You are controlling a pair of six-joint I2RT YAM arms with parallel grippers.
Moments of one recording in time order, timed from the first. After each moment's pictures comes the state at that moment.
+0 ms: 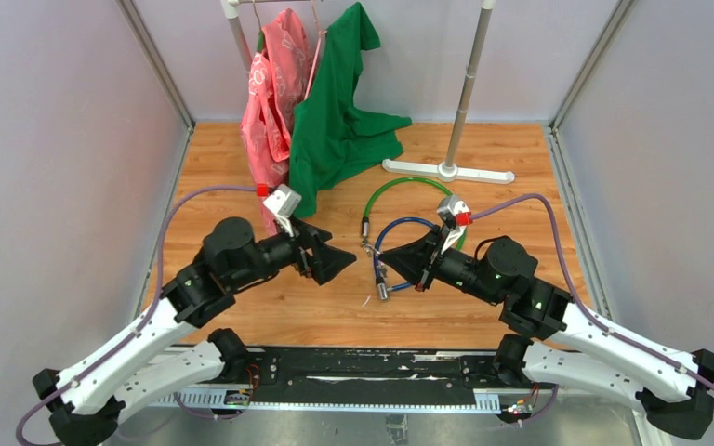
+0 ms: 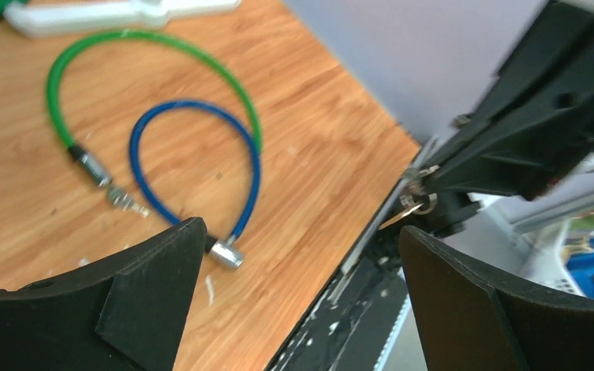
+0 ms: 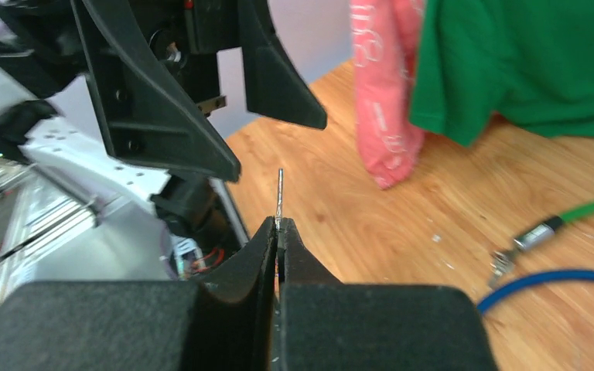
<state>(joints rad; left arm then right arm) -0.82 0.67 0.80 -0.21 0.19 -0.47 1.06 0.70 0.73 0.04 -0.09 0.36</state>
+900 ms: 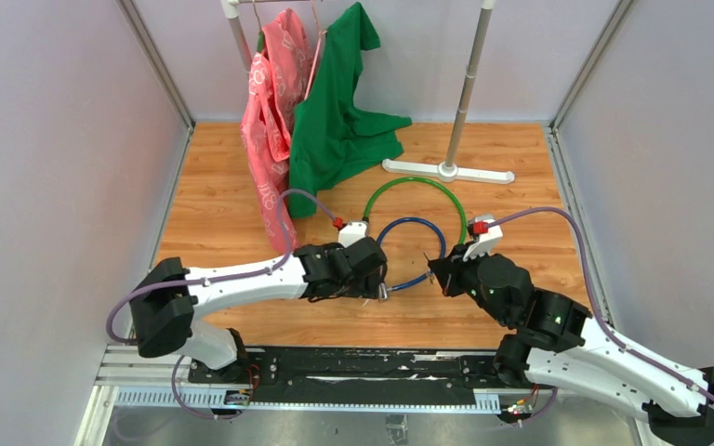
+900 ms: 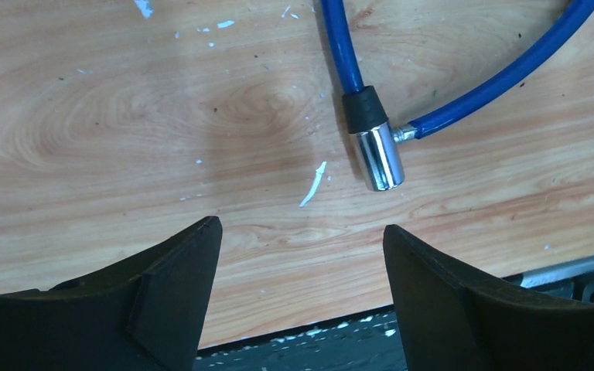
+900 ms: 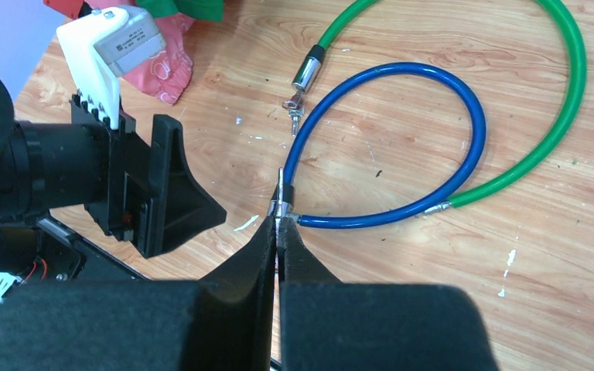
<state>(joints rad) -1.10 1.43 0.96 -0.60 -0.34 -0.90 1.06 0.54 0.66 -0.48 0.46 0.52</state>
